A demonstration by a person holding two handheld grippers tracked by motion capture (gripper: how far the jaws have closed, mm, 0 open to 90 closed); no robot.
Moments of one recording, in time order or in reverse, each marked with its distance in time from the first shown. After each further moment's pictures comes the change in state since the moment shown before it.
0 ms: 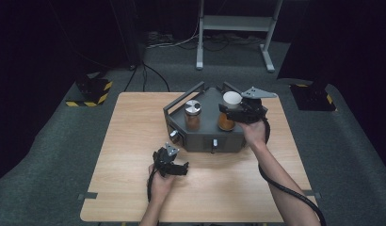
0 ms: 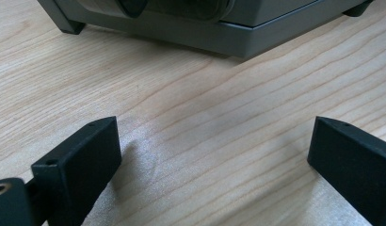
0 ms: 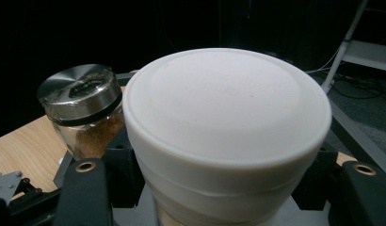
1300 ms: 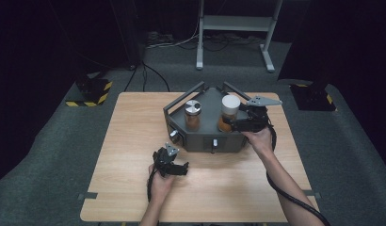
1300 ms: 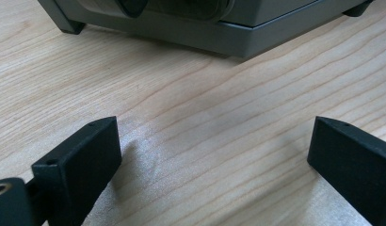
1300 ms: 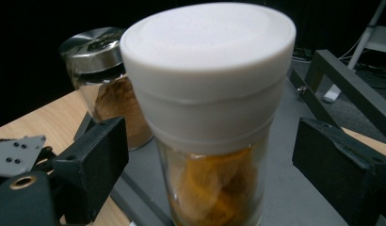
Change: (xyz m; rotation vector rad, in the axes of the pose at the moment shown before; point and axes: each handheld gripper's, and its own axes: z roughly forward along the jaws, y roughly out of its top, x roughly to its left) left arm 0.000 0.000 0.000 -0.001 0.000 -0.001; right arm -0.016 -0.018 -0.017 0.034 0.071 0.010
